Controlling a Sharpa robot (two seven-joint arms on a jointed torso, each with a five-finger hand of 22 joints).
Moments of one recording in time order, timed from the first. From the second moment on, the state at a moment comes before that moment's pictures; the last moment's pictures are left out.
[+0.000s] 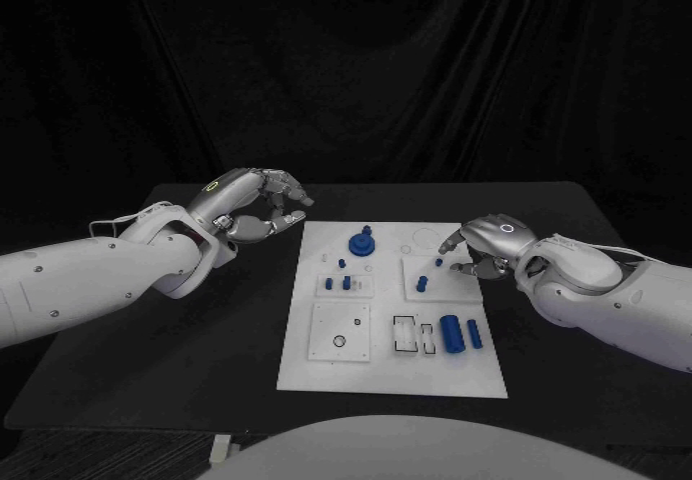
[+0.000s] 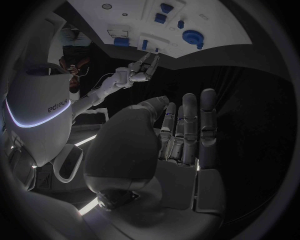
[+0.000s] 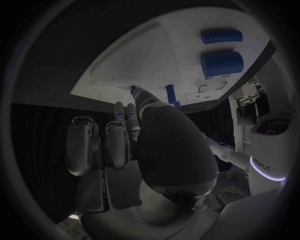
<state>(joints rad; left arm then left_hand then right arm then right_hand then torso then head) 1.23 -0.99 -0.21 1.50 -1.14 -0.66 0.54 1.41 -0.14 0.43 0.16 0.26 1.00 0.06 0.07 0.11 0.70 0.08 0.58 0.24 1.04 0.00 0.93 0.60 0.16 1.14 0.11 0.44 1.31 1.14 -0.83 -0.21 1.39 -1.76 -0.43 -0.04 1.53 -0.17 0.23 0.27 0.19 0.95 0.05 0.07 0.17 0.95 0.05 0.14 0.27 1.47 -0.05 1.43 1.30 0.05 1.46 0.06 1.37 1.31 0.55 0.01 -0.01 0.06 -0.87</state>
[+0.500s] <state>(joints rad) 1.23 -0.99 -0.21 1.49 -1.14 -0.64 0.55 1.43 -0.13 0.43 0.16 0.27 0.99 0.07 0.07 0.11 0.69 0.08 0.58 0.23 1.04 0.00 0.93 0.60 0.16 1.14 0.11 0.44 1.31 1.13 -0.79 -0.21 1.34 -1.76 -0.42 -0.02 1.54 -0.17 0.27 0.27 0.25 0.94 0.05 0.07 0.16 0.97 0.06 0.15 0.23 1.47 -0.05 1.43 1.30 0.05 1.47 0.06 1.37 1.31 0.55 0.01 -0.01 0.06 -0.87</state>
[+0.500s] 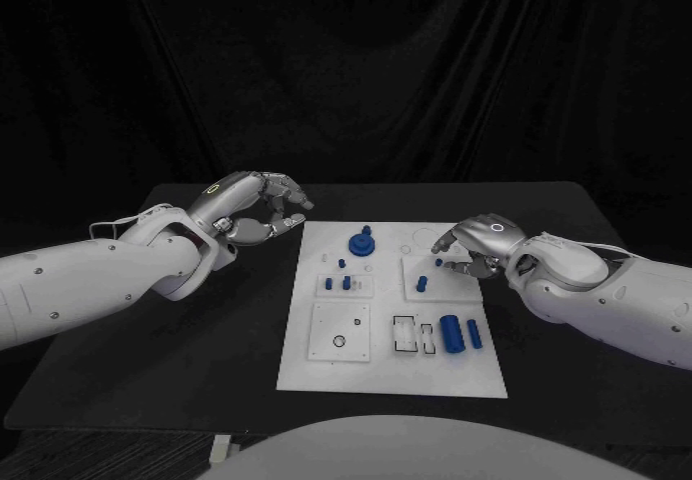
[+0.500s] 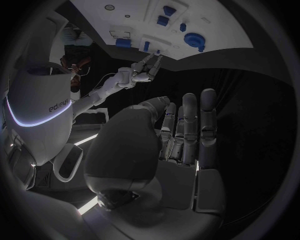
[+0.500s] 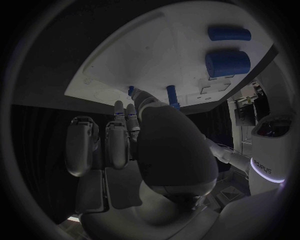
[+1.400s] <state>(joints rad) 1.22 -0.99 -0.21 1.49 -1.14 -0.63 0.55 1.43 -0.13 0.43 0.16 0.27 0.99 0.07 0.07 0.11 0.69 0.08 0.58 0.22 1.04 0.00 0.93 0.60 0.16 1.14 0.11 0.45 1.31 1.13 -0.74 -0.21 1.28 -1.76 -0.39 0.00 1.54 -0.17 0.30 0.27 0.27 0.99 0.06 0.10 0.16 1.02 0.06 0.18 0.20 1.46 -0.05 1.43 1.30 0.05 1.47 0.06 1.37 1.31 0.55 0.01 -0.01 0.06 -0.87</state>
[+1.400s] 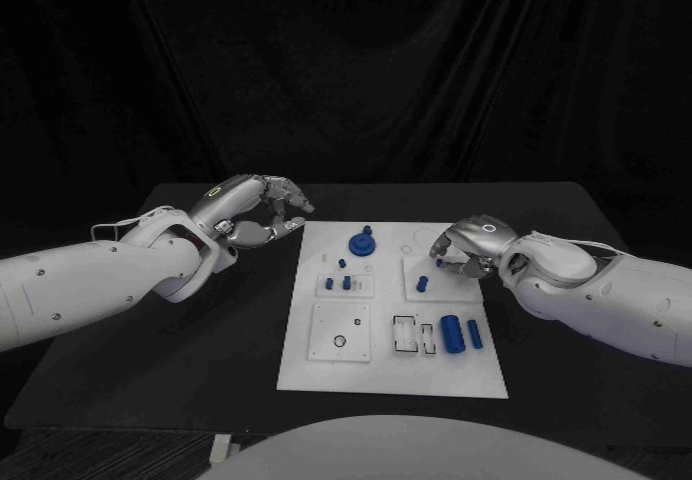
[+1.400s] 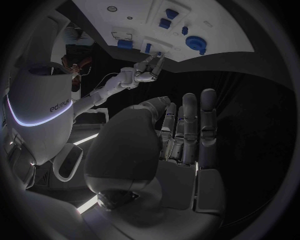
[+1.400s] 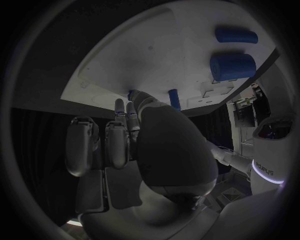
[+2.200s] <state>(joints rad) 1.21 -0.98 -0.21 1.49 -1.14 -0.62 0.56 1.44 -0.13 0.43 0.16 0.27 1.00 0.08 0.07 0.11 0.70 0.09 0.58 0.22 1.04 0.00 0.93 0.60 0.16 1.14 0.11 0.46 1.31 1.12 -0.73 -0.20 1.26 -1.76 -0.38 0.01 1.54 -0.17 0.33 0.24 0.27 1.06 0.09 0.14 0.18 1.09 0.05 0.21 0.19 1.46 -0.05 1.43 1.30 0.05 1.46 0.06 1.38 1.31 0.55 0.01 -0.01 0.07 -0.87</state>
